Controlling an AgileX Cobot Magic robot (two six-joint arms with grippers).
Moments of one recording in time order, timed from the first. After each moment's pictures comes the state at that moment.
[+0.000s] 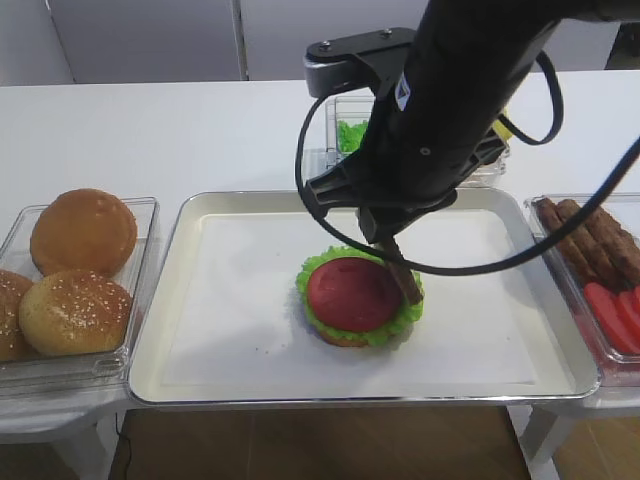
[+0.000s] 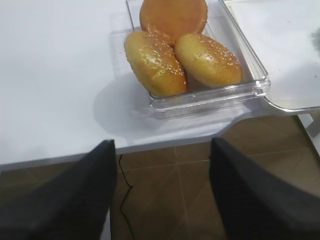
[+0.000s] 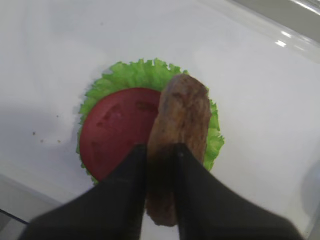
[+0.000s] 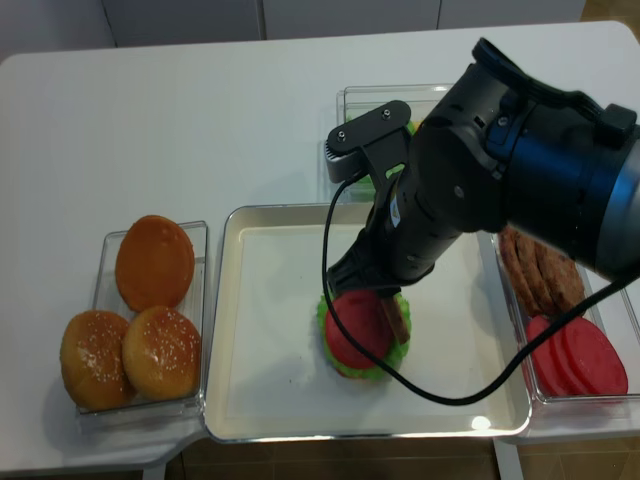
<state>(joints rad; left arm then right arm) -0.05 -0.02 -0.49 0.00 1.19 -0.07 0.73 1.60 -1.25 -0.04 0.93 0.29</state>
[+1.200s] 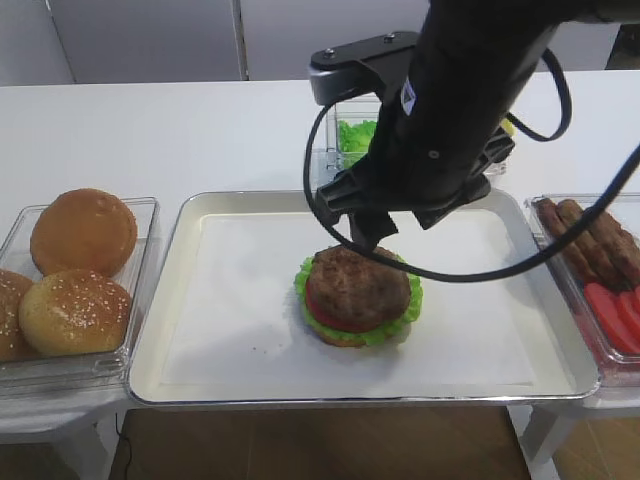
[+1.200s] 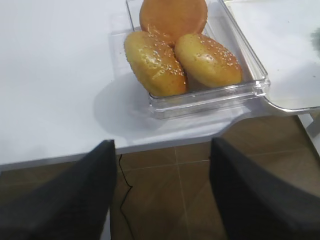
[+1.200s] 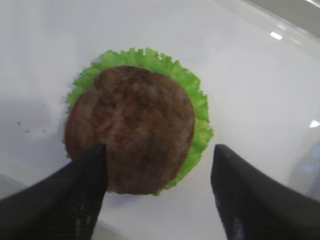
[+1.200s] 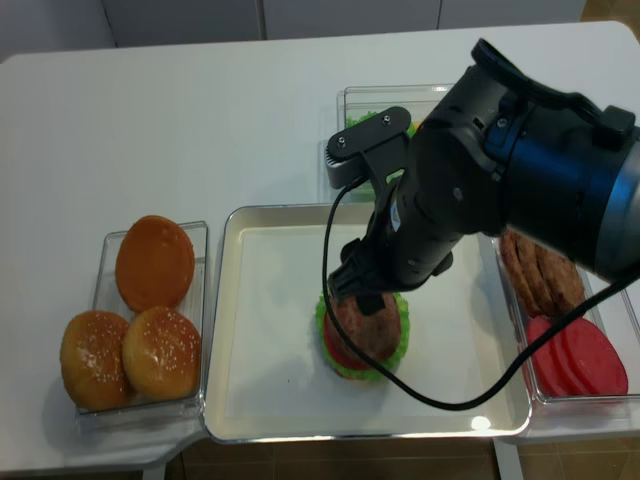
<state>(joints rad) -0.05 -0.02 -0.49 0.00 1.19 -0.07 0.73 1.60 -1.25 -0.07 0.96 0.29</state>
